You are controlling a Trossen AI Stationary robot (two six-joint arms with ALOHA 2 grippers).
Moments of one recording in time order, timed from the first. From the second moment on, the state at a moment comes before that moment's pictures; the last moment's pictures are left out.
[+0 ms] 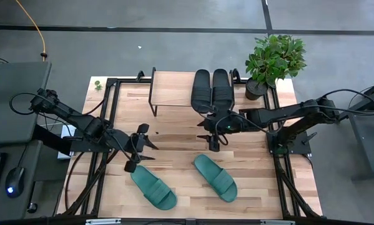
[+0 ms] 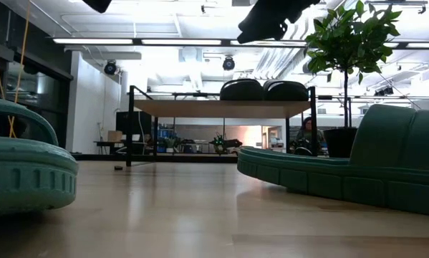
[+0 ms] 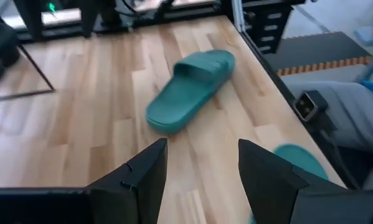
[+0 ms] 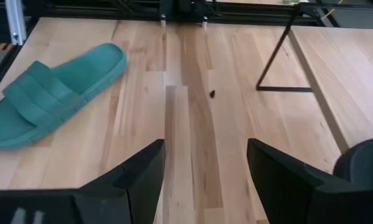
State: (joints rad) left arm -0.35 1.00 0.83 -0.38 -0.23 -0.09; right arm 0.10 1.40 1.10 -0.30 0.14 0.02
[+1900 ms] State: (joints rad) left arm -0.54 1.52 0.83 -0.30 -0.03 -0.85; right arm 0.34 1.40 1.10 -0.28 0.28 0.13
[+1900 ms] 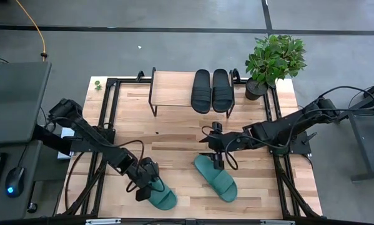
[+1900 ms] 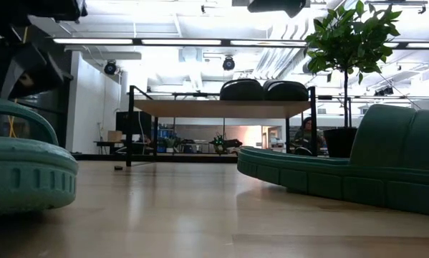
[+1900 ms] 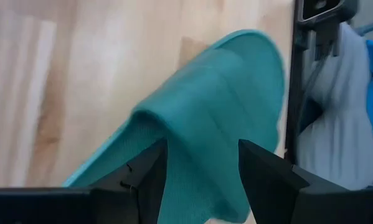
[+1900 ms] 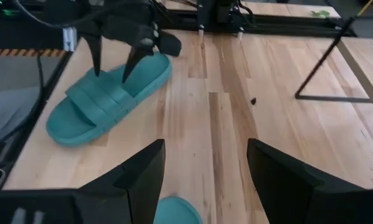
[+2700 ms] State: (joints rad) left arm -0.58 1.62 0.83 -0.10 0.00 -0.90; right arm 0.47 1.40 1.10 -0.23 0.41 0.16
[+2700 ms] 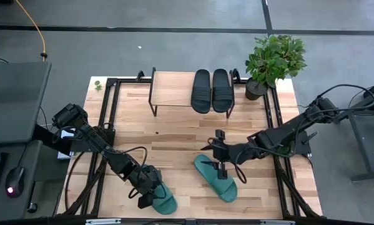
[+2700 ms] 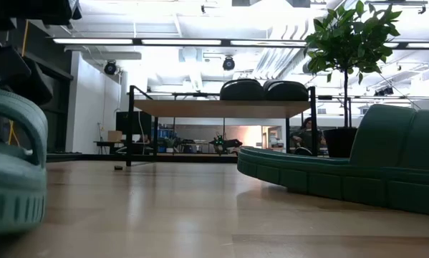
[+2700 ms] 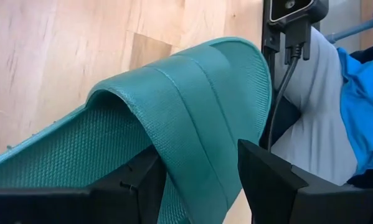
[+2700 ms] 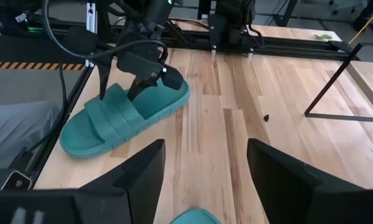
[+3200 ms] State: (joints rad) left arm -0.58 1.62 0.83 -0.11 -0.02 -0.89; right arm 0.49 1.40 1.10 -0.21 0.42 0.16
